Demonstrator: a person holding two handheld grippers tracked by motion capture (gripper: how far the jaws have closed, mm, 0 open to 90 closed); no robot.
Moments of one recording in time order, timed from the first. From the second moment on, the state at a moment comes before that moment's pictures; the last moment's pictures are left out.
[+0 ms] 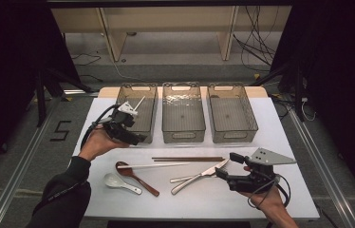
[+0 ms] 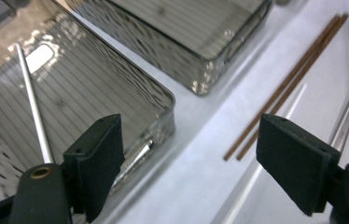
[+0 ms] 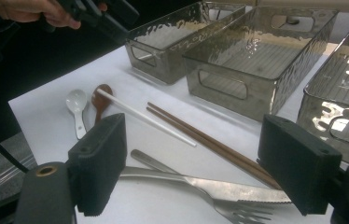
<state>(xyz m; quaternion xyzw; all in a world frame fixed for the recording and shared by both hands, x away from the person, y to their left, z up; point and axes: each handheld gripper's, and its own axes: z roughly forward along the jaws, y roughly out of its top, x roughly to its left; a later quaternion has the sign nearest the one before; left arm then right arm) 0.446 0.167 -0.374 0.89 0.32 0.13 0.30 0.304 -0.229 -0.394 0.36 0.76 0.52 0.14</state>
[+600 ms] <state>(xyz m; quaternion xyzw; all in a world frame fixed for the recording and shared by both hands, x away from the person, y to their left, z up) 0.426 0.144 -0.389 0.93 0.27 0.09 0.24 0.304 -0.229 -0.394 0.36 0.76 0.52 0.14</state>
